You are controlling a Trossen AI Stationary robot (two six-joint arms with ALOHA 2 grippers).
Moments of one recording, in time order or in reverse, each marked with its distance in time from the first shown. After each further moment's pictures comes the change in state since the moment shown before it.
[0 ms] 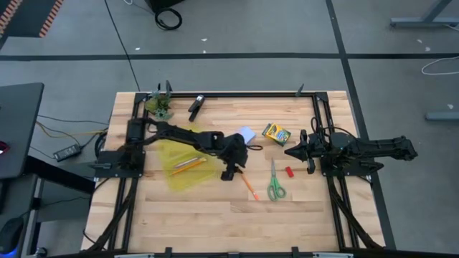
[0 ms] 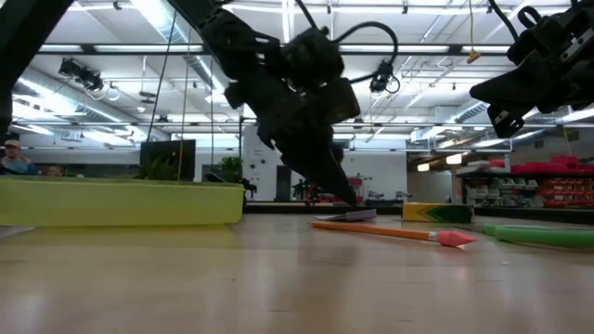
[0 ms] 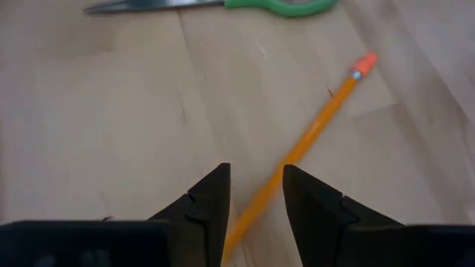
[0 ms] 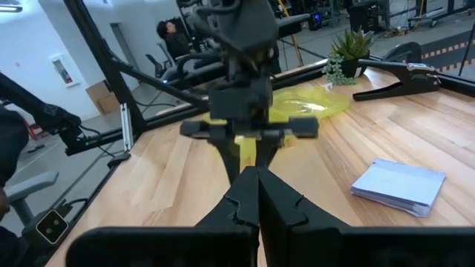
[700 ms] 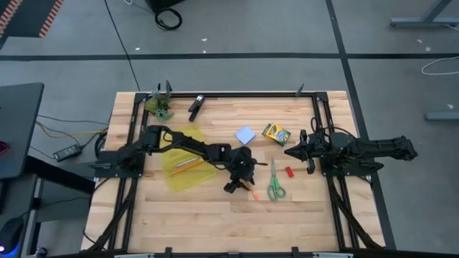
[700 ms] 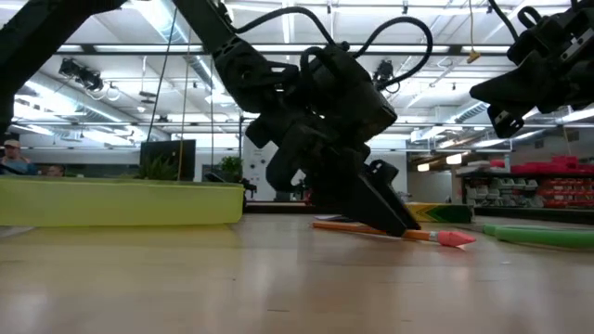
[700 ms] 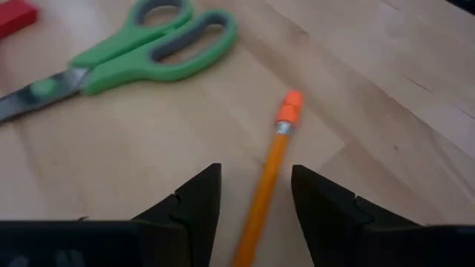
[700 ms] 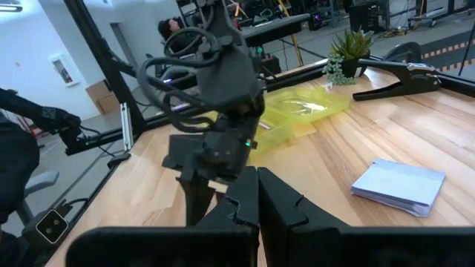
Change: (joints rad) left arm -0.070 0.195 0.074 0.258 0.193 0.178; right arm 0.000 0.000 0.000 0.000 0.000 0.000
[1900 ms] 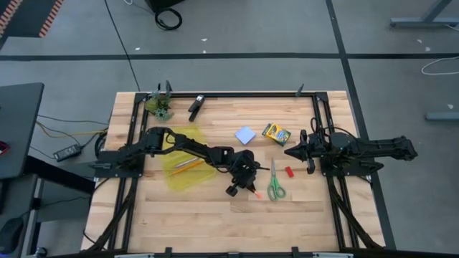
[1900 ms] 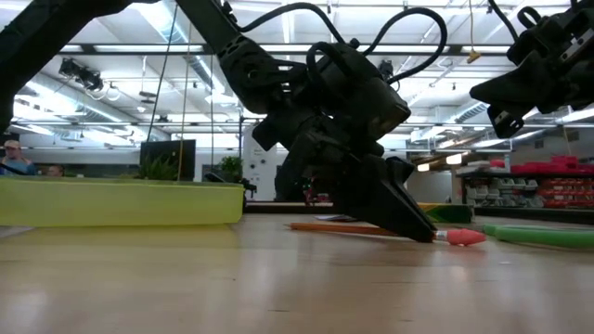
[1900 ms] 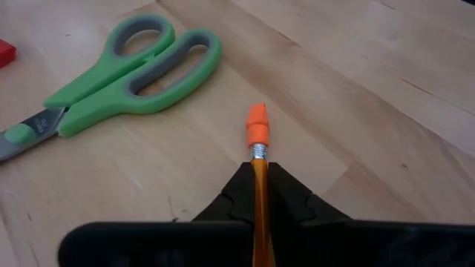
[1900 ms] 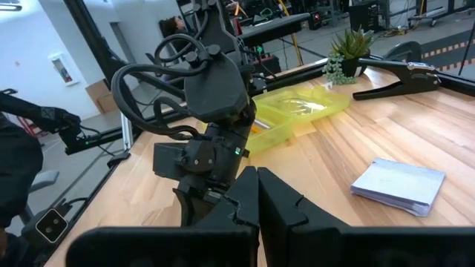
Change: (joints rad) left arm -0.027 0.063 0.039 -0.031 -0.028 0.079; right arm 0.000 0.002 0.000 0.000 0.000 0.000
